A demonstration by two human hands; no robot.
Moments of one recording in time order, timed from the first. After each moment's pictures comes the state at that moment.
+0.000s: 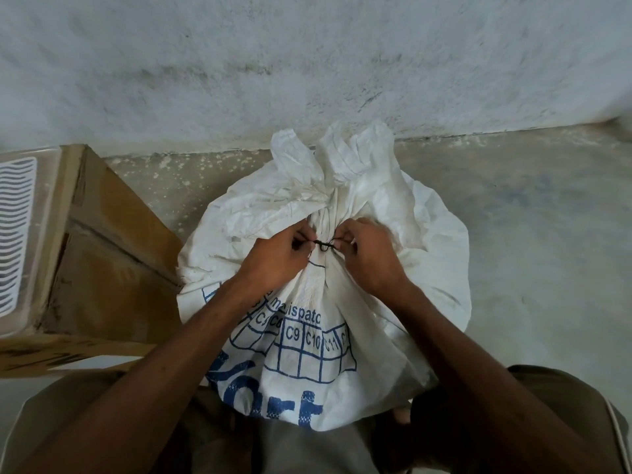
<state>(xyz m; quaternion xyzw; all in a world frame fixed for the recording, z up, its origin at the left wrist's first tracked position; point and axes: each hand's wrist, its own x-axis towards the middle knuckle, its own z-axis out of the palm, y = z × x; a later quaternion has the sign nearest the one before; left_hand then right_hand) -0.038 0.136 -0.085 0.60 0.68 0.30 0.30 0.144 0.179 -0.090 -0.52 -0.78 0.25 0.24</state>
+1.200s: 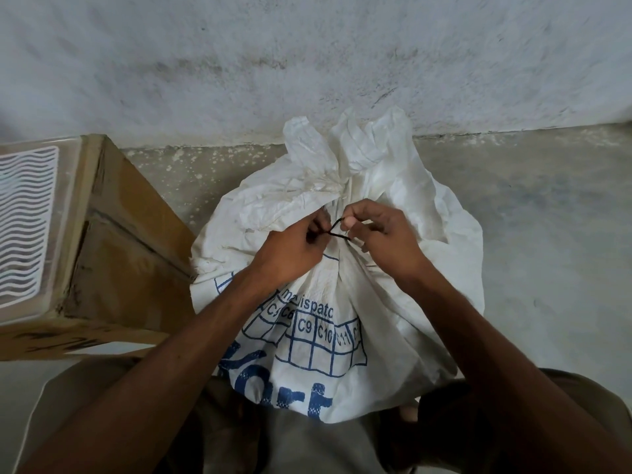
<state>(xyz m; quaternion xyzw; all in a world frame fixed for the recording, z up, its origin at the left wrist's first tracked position) -0.035 0.132 -0.070 0.63 0.64 0.33 0.29 0.143 0.173 -0.051 -0.47 -0.64 0.51 0.33</state>
